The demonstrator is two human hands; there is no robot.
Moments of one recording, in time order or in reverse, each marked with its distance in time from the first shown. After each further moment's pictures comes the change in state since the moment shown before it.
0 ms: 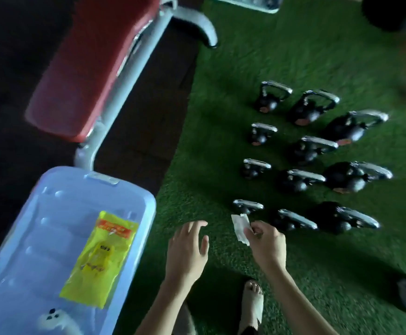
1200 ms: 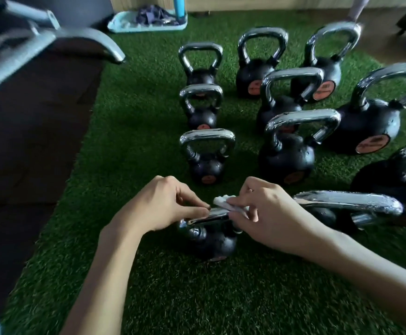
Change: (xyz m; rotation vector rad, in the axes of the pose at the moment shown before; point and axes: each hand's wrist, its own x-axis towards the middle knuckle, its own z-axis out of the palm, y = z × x) left_hand 0.300 -0.034 0.333 0.052 -0.344 0.516; right_hand 0.291 0.260 0.168 -0.085 0.135 -0.751
